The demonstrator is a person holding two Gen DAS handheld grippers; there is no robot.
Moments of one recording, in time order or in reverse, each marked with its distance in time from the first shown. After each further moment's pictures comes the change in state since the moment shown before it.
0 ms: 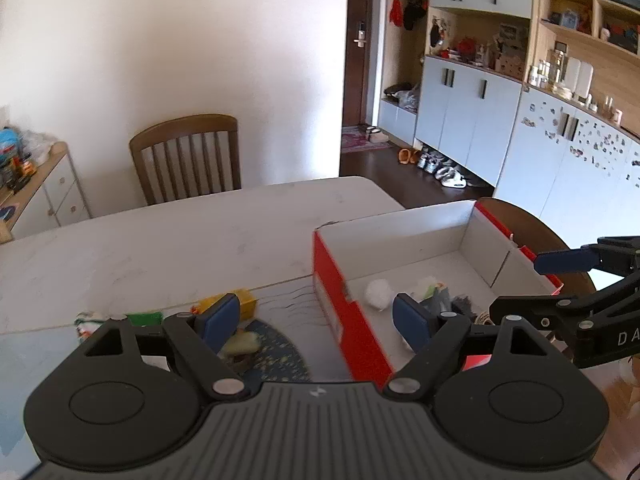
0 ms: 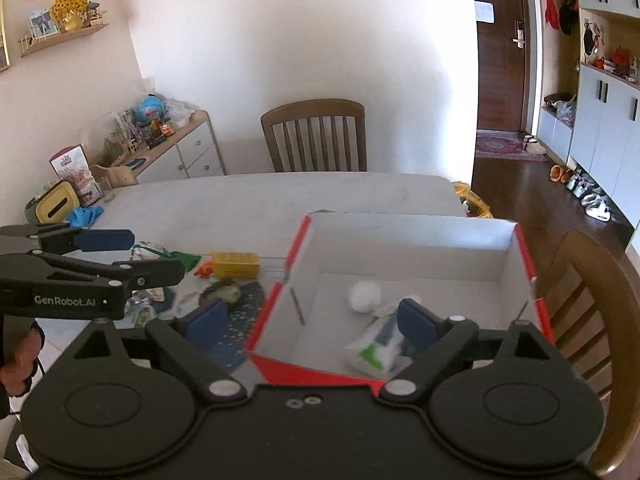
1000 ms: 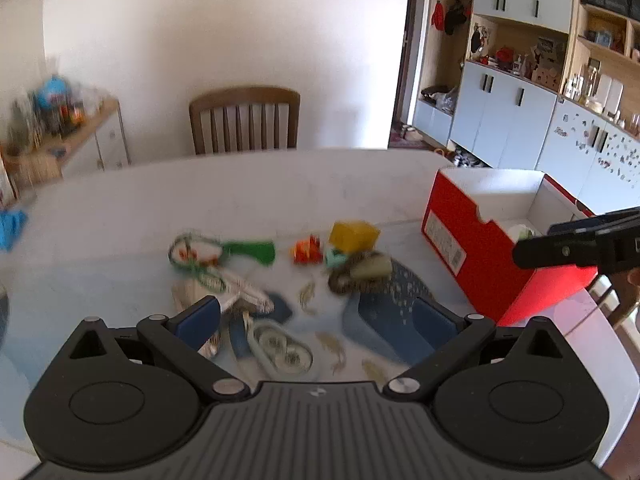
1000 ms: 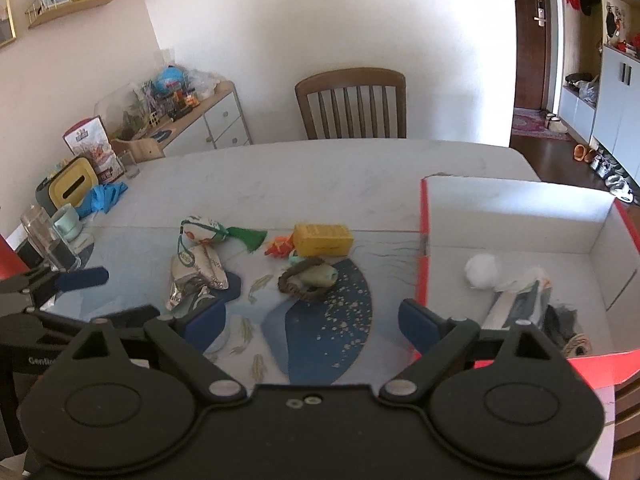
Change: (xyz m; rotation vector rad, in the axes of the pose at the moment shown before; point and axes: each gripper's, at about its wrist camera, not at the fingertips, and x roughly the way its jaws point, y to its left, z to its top) left arm -0.020 0.149 -0.098 -0.095 0.014 0.032; right arm 0.069 0.116 -0.015 0.000 0.081 0.022
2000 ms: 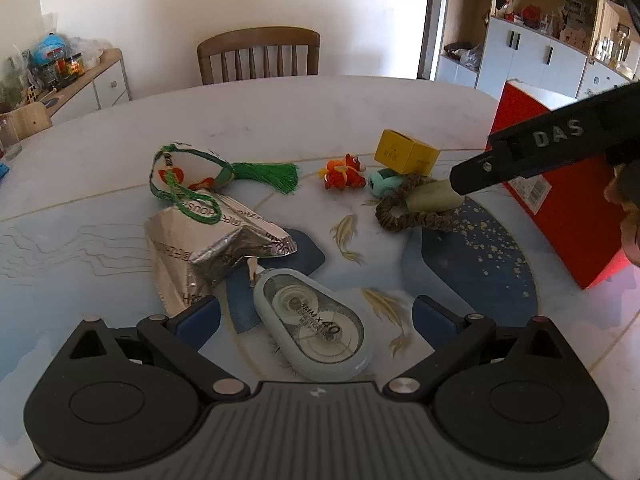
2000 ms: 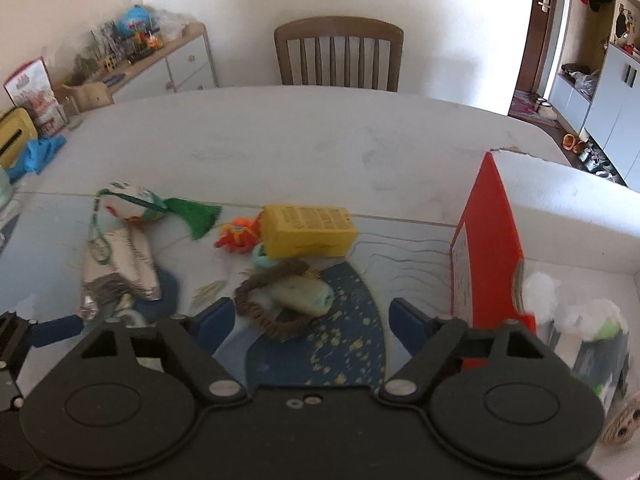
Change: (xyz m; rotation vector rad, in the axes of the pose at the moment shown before) left arm 0.109 0.018 -0.040 0.013 0.121 0.069; right arm 0.143 0.000 0.024 -0.061 0.137 -0.132
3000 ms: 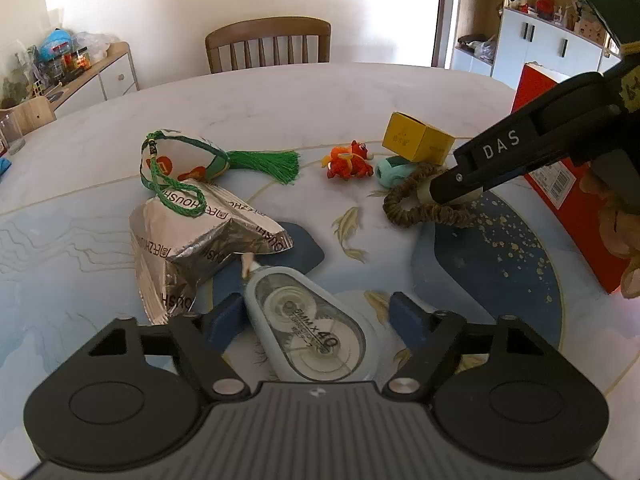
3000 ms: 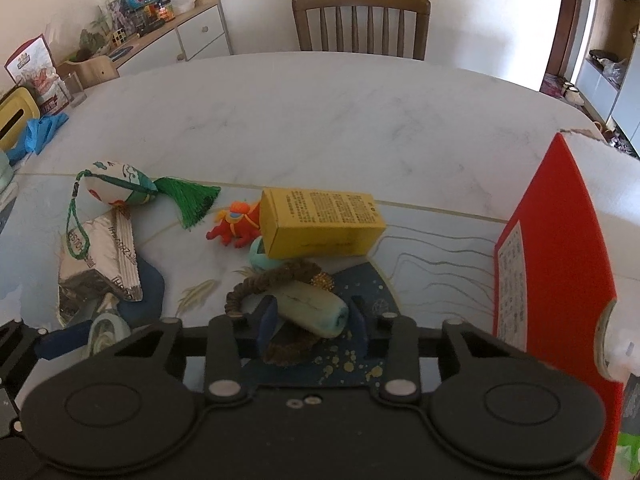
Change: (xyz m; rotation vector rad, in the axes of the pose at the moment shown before) left arm 0.021 -0.010 0.000 -0.008 0.019 0.050; right arm 0.042 -0.002 0.004 -0.013 0.073 0.076
